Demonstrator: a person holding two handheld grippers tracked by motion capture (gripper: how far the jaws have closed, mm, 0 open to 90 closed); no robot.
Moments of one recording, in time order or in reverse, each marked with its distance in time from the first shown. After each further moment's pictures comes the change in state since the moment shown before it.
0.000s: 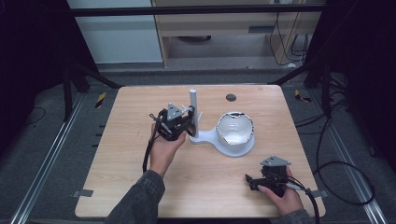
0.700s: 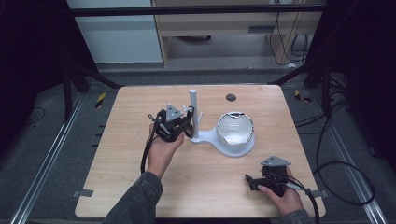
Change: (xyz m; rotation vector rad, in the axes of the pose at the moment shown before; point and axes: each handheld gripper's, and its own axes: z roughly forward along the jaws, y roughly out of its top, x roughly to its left) left arm 0.000 0.000 -0.008 0.010 0.010 0.017; right arm 0.000 0.000 0.000 0.000 0.000 0.000
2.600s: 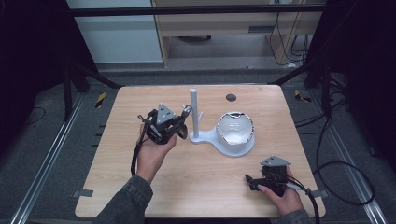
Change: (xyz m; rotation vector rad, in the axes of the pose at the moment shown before) left arm 0.001 0.008 -0.038 -0.021 0.007 0.061; right arm 0.000 0.000 0.000 0.000 0.000 0.001
